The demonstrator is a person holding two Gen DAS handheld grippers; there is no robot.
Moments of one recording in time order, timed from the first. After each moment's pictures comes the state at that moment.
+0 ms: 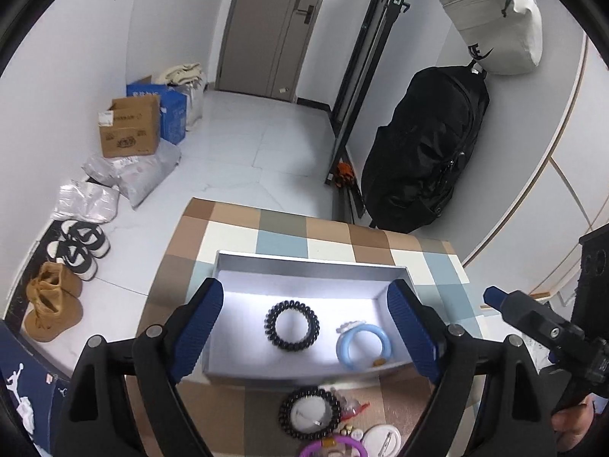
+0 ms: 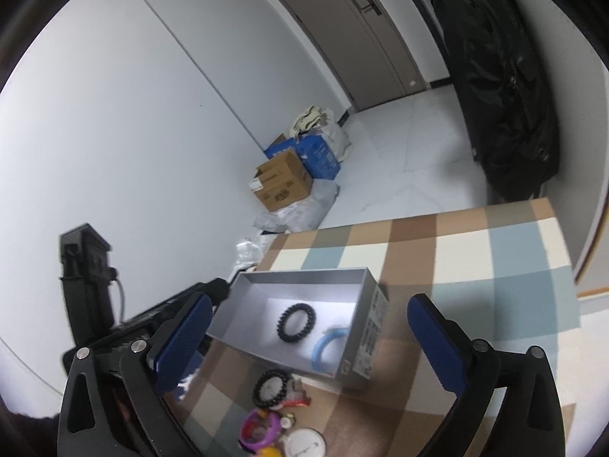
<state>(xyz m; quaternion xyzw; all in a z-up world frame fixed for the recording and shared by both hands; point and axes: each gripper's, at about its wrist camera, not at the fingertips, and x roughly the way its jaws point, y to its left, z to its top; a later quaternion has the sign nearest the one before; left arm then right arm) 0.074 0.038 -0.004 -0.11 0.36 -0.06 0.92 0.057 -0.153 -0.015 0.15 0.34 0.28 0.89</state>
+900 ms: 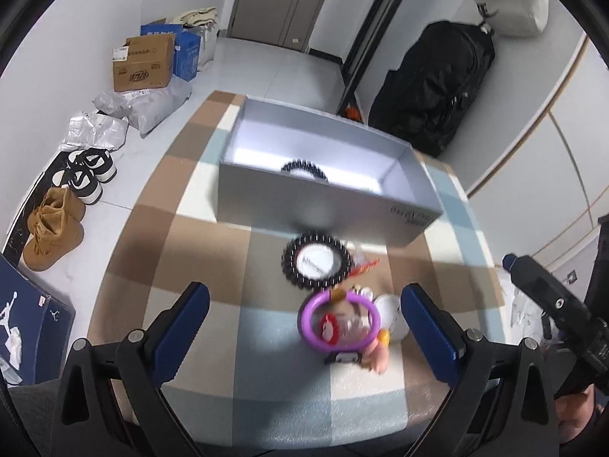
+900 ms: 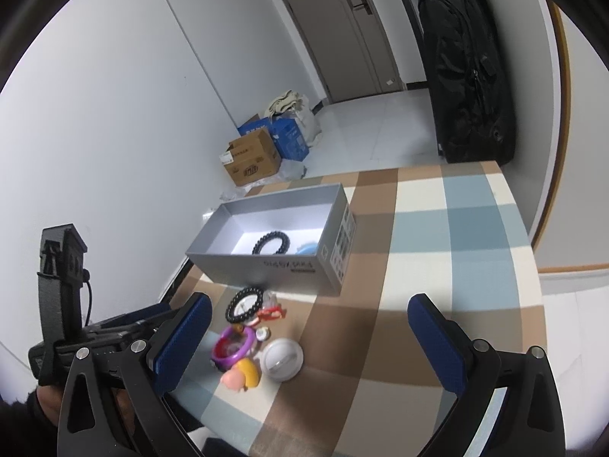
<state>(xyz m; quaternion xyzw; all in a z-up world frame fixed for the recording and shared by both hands) 0.018 0.027 -0.053 -0.13 0.46 -0.06 0.88 -0.020 -0.154 -0.039 0.09 0.36 0.22 0.90</state>
